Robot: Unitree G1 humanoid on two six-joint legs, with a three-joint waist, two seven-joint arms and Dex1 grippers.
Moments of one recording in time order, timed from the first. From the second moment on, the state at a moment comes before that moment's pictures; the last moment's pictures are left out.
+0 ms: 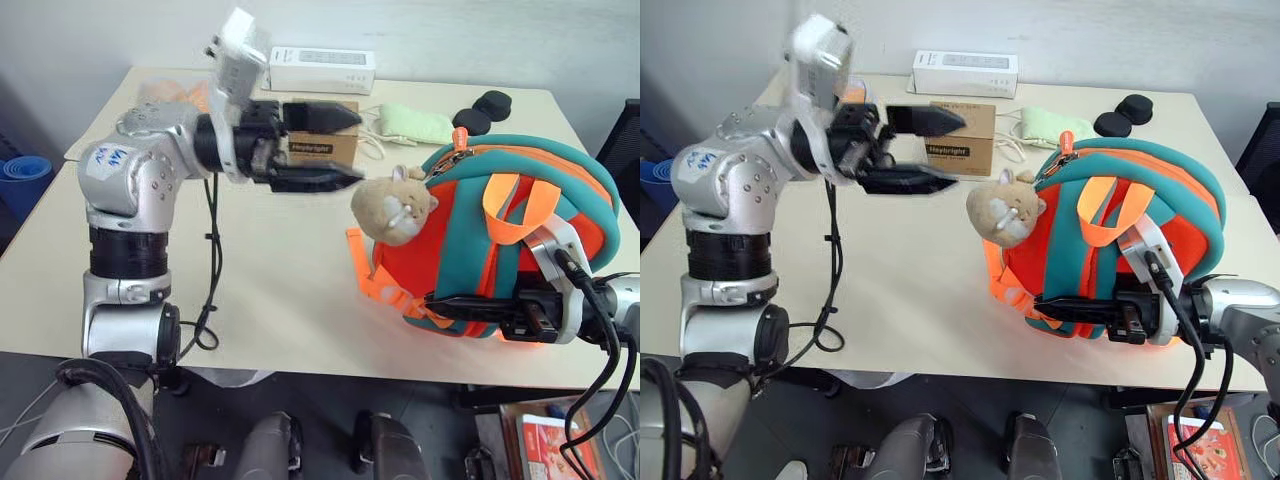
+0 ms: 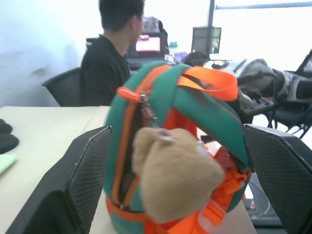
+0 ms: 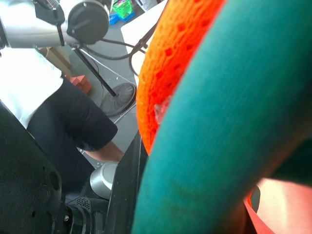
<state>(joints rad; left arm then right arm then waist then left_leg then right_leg) -1.08 0.45 -0.03 0.03 -0.50 0.76 -1.21 -0.21 -0.98 -0.32 -0.45 1.16 1.00 1.02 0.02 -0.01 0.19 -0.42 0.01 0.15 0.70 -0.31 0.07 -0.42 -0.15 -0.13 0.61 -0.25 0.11</state>
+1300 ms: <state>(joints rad) -0.99 0.35 -0.37 0.72 0.05 -0.05 -1.10 -0.17 -0.92 -0.40 -0.42 1.19 0.91 0.98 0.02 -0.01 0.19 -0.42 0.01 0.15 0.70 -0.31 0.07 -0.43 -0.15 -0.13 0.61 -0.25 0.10</state>
